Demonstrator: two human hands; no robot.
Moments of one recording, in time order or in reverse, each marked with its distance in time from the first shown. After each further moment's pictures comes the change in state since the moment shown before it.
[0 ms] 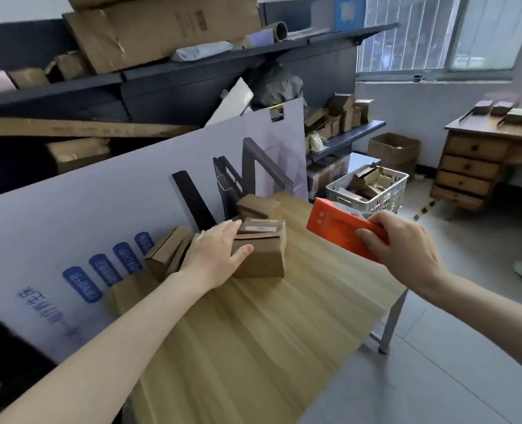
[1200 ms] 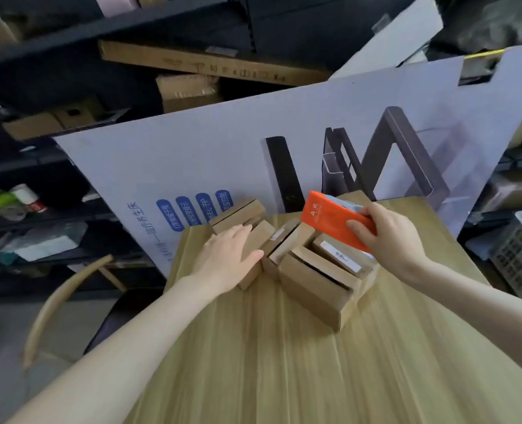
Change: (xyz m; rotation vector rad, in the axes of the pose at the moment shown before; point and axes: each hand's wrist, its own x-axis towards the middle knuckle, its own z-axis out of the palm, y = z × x) left_hand 0.150 -0.054 0.063 0.017 -0.126 -0.709; right_hand 0.297 0.028 0.288 0.373 -0.487 -0.392
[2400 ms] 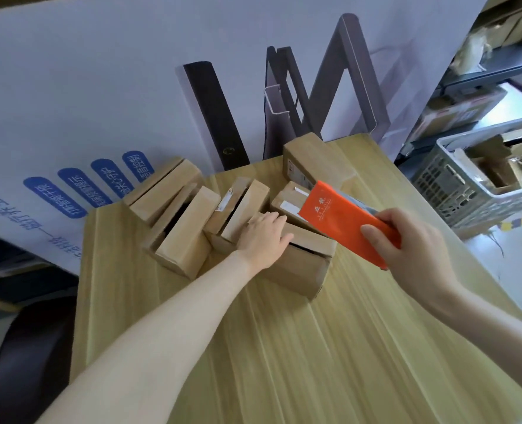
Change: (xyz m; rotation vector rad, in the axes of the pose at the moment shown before) left_hand 0.143 0.036 0.220 -0.101 -0.190 0.434; right_hand -0.065 0.024 0.041 -0.010 0.042 0.377
